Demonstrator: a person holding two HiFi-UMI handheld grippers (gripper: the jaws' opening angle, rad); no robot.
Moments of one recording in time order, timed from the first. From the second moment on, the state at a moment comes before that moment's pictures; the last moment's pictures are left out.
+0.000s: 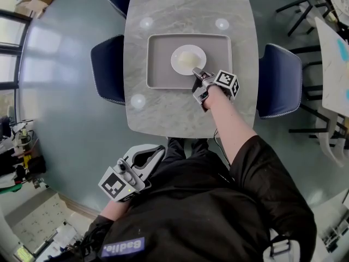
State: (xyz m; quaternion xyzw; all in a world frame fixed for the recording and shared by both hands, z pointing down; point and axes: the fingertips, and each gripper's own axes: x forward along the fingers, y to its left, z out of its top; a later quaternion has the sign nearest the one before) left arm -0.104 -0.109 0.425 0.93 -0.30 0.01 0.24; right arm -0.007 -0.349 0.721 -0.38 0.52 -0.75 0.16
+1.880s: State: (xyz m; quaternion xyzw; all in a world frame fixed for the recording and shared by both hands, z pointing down) left arm -0.138 -0.109 0.454 0.90 -0.34 -0.02 0.28; right arm 0.010 -0.361 0.746 -0.38 0.54 -0.75 -0.02
